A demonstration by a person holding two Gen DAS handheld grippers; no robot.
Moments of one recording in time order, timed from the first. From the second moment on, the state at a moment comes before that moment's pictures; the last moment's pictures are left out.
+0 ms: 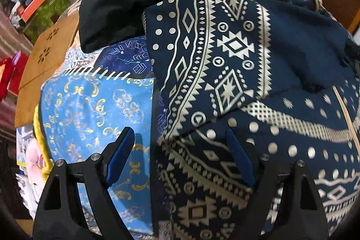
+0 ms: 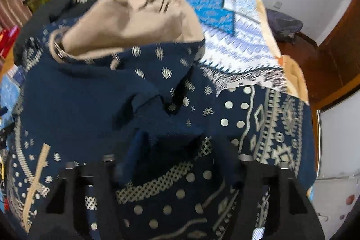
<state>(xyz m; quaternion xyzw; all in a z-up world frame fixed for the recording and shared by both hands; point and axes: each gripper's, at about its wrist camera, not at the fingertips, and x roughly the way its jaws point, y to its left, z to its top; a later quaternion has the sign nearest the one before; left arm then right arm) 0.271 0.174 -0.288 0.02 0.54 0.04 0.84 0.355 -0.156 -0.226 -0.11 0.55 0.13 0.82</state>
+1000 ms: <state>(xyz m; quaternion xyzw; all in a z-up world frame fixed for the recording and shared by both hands) 0.270 0.171 -0.255 0.00 0.50 0.07 0.86 0.314 -0.215 -0.180 0.03 0.53 0.12 0.84</state>
